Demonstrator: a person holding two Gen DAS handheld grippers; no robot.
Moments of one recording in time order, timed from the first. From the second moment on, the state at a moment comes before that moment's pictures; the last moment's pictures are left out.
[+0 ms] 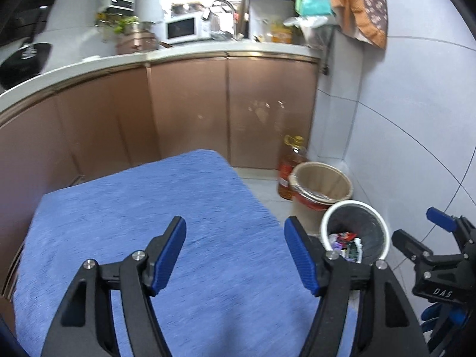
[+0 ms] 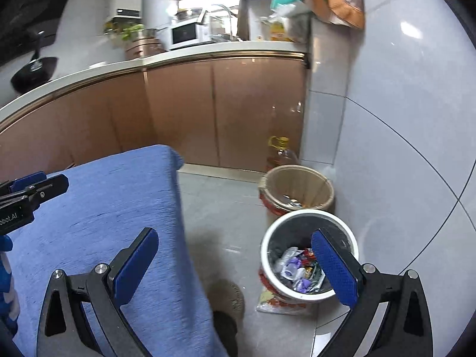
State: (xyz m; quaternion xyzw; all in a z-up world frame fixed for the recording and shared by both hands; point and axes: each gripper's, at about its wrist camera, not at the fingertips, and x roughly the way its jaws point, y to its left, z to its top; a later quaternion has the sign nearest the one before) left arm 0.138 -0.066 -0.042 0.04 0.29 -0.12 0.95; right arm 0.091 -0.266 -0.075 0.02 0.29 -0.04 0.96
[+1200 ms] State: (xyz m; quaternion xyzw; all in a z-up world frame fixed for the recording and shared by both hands) left arm 0.067 -0.017 -0.023 0.05 0.22 0.00 0.97; right arm 0.057 -0.222 -0.053 -0.01 0.23 -0.03 0.97
